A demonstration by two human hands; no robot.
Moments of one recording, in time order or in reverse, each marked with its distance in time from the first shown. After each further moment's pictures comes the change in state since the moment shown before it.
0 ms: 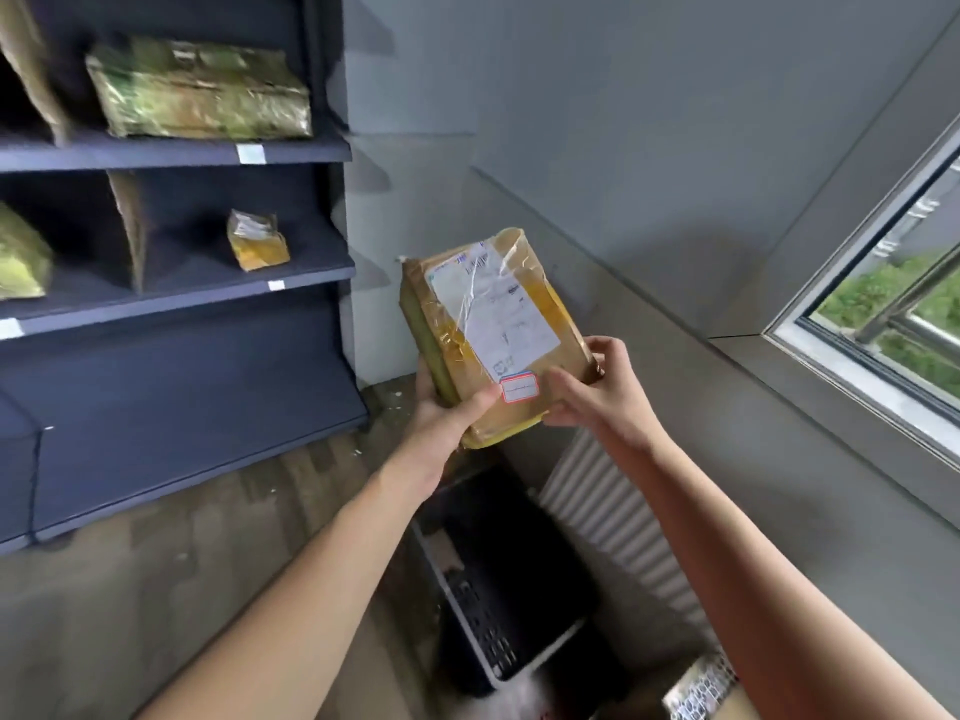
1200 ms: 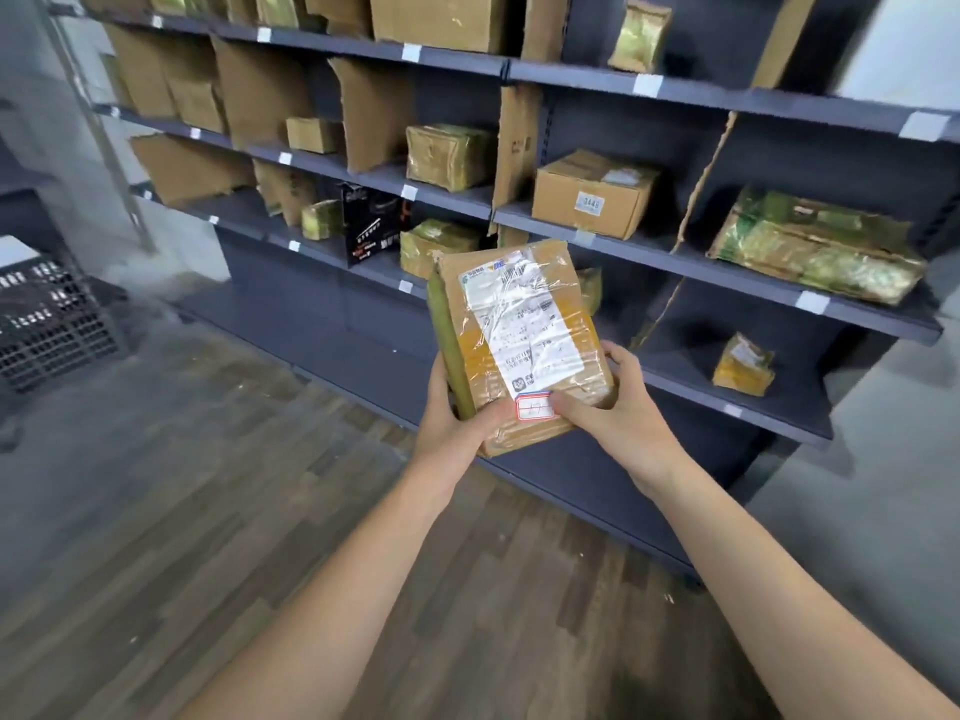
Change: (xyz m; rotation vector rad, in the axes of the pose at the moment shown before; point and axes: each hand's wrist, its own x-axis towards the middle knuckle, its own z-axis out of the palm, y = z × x) left_hand -0.197 0.097 -0.274 0.058 1.082 0.417; right_hand -0.041 -0.101 0.373 -0.008 -1.092 -0.322
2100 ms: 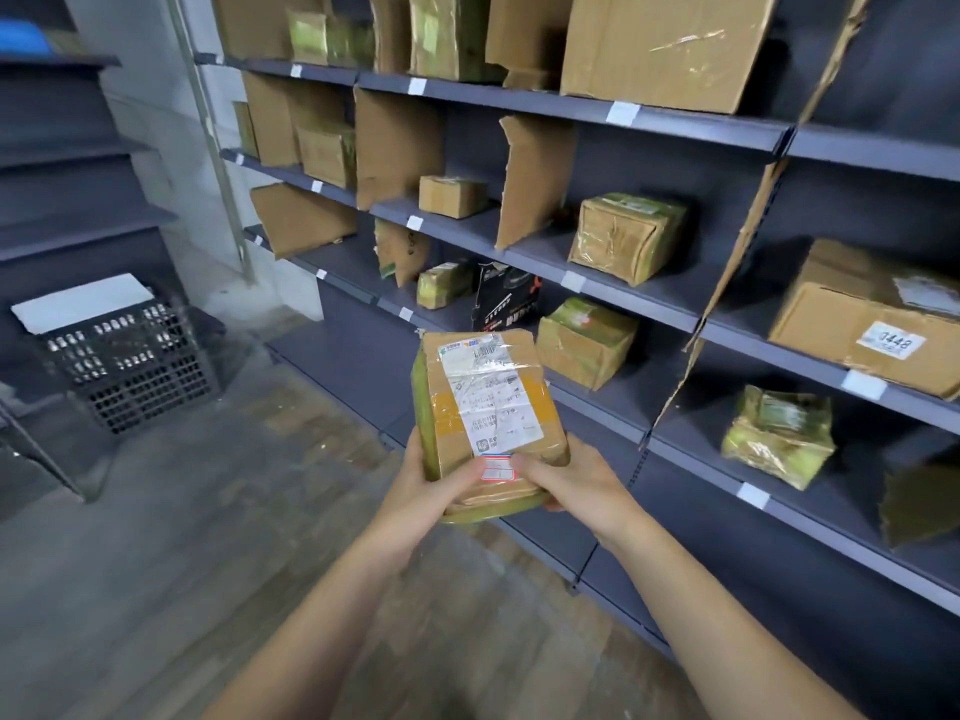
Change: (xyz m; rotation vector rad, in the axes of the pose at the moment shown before) left_hand 0.310 0.023 -0.316 0.106 0.104 -0.117; right_hand 0.343 -0.048 0.326 -0.069 -0.295 0.133
